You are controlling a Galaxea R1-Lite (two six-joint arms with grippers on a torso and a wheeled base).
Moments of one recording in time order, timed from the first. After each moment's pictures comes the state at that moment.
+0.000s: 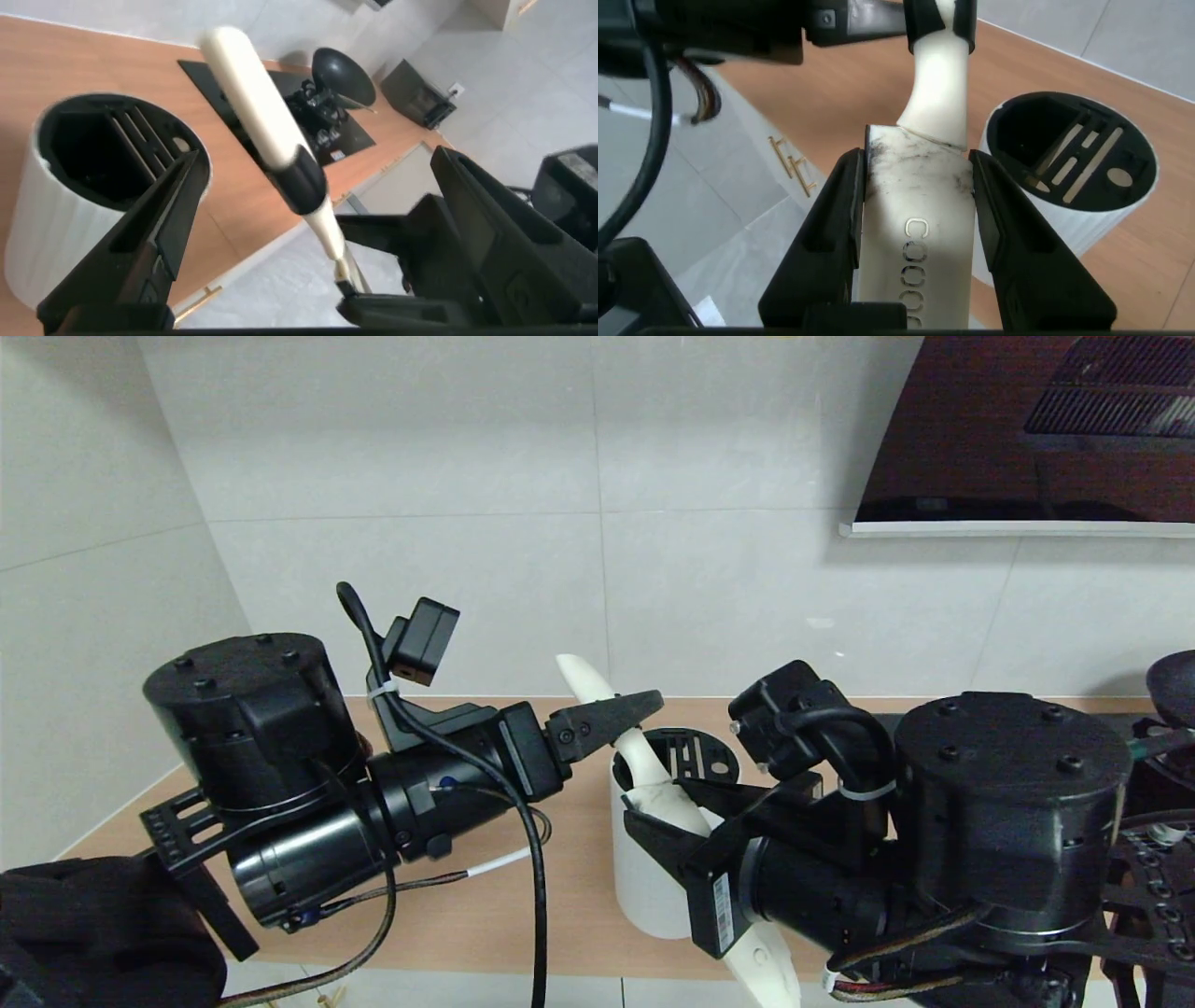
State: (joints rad) left arm -0.62 1.64 -0.64 -0.98 -0.28 -0.71; right arm 1.03 1.66 -0.80 -0.66 -0.26 0.13
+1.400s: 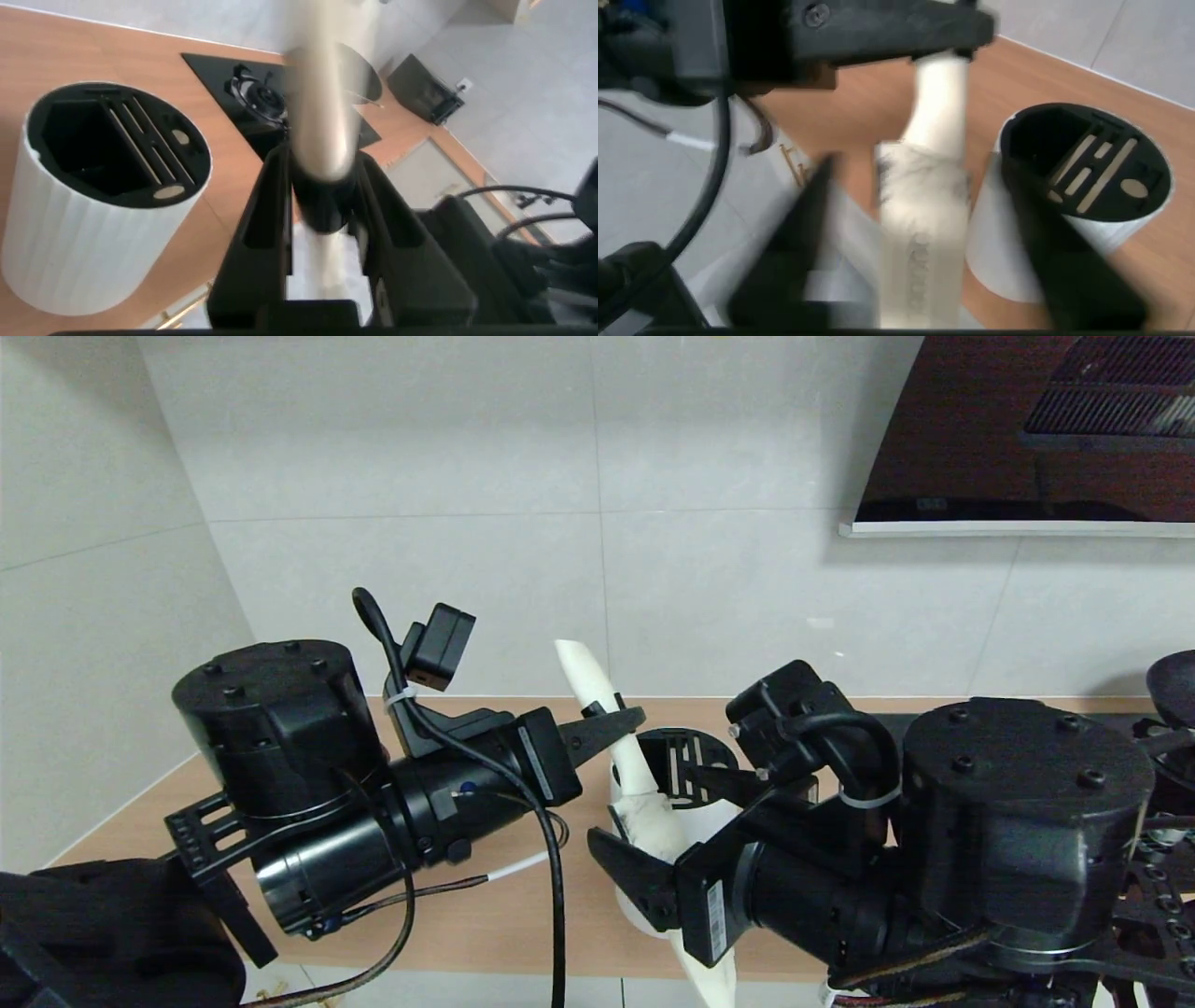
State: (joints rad) left arm -0.66 1.66 -0.65 -0.98 -0.22 -0.70; right arm 1.04 1.66 -0.79 -0.70 -0.27 0.13
